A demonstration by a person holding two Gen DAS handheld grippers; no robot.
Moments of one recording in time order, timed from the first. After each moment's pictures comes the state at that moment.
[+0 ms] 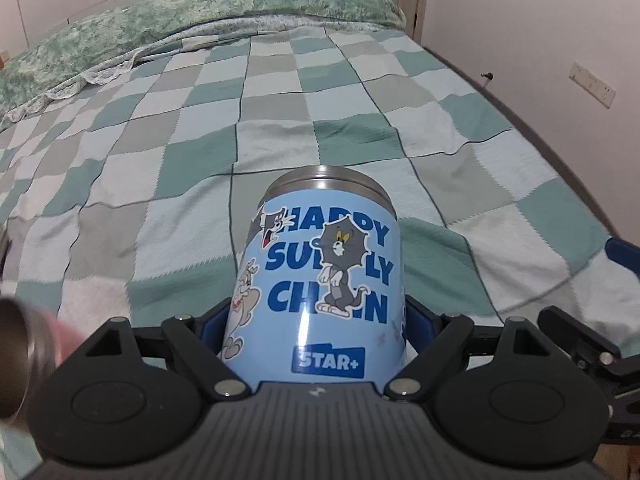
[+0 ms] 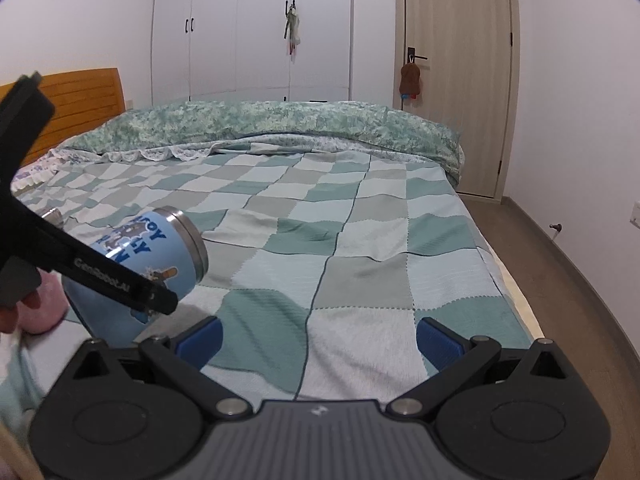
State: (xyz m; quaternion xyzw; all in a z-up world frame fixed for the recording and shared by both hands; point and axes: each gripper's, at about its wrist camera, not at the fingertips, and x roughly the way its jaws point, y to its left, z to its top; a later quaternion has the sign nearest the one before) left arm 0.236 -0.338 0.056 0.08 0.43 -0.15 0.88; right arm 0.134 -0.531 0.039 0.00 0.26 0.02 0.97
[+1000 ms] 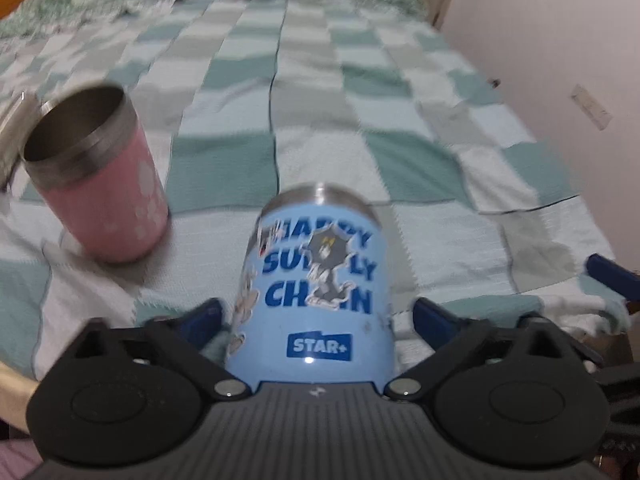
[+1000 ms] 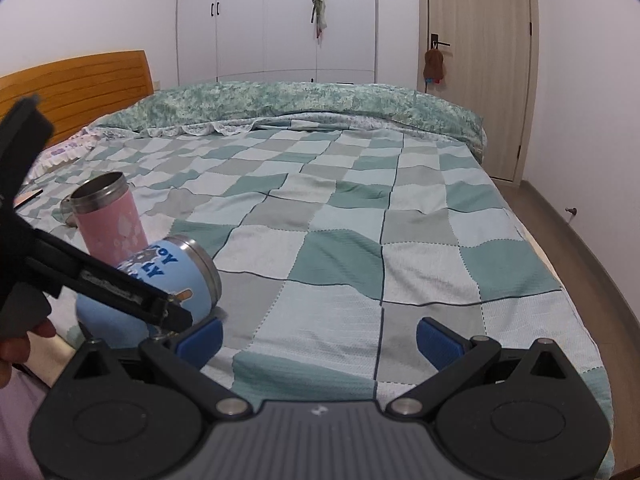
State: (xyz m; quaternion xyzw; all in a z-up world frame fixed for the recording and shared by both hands) left arm 0.141 -0.269 0.038 0.01 0.46 -0.15 0.88; right arm 0.042 -0.474 0.043 0.00 0.29 0.05 0.96
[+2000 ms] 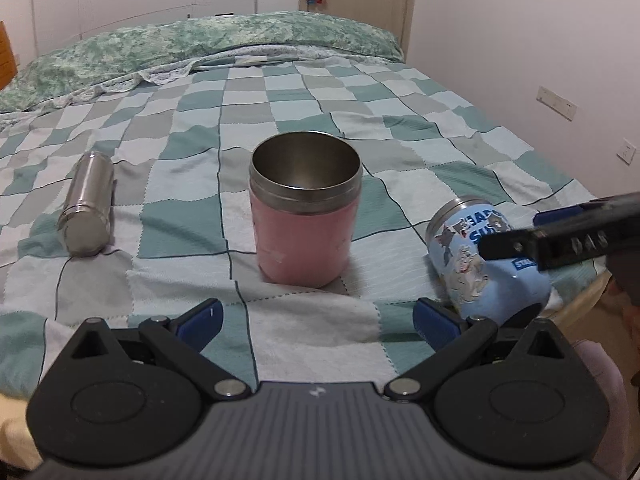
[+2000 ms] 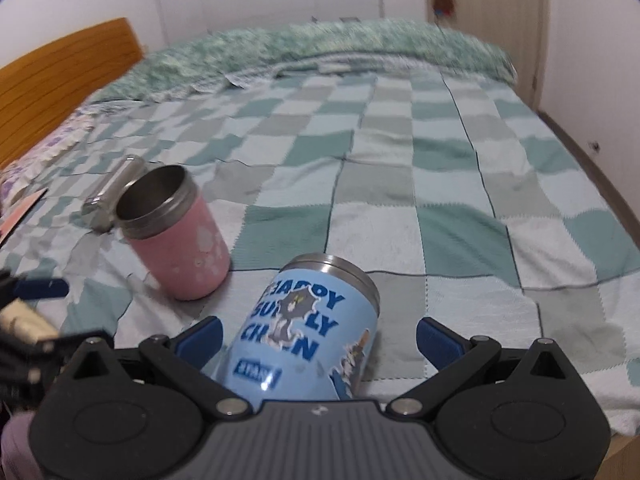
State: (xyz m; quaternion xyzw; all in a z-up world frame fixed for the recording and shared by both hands) left arm 0.132 -0.105 0.058 0.07 0.37 -0.21 0.90; right arm 0.119 -0.347 0.061 0.06 0.40 0.04 0.91
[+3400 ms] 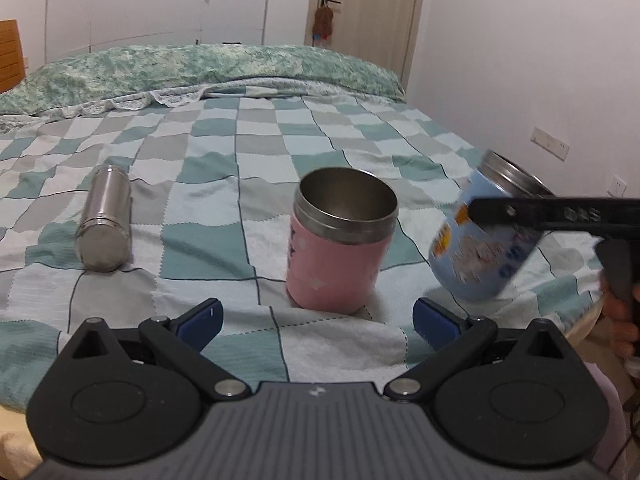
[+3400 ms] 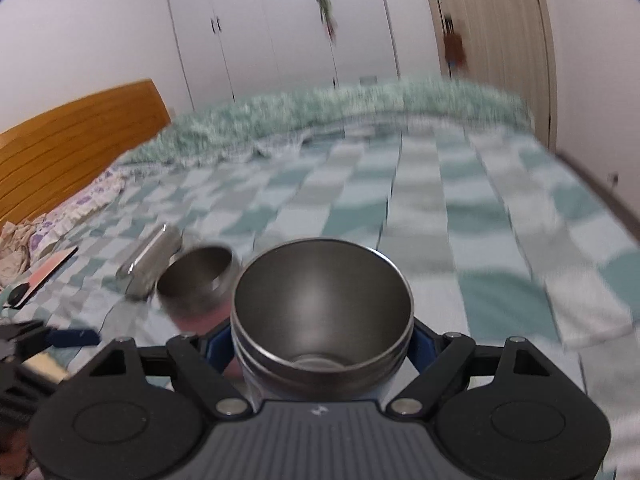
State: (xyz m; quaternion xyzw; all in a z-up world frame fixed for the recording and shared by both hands) left arm 0.132 -0.064 0.063 0.02 0.32 -0.22 0.92; right arm 0.125 -0.333 0.082 0.09 0.28 0.08 0.95
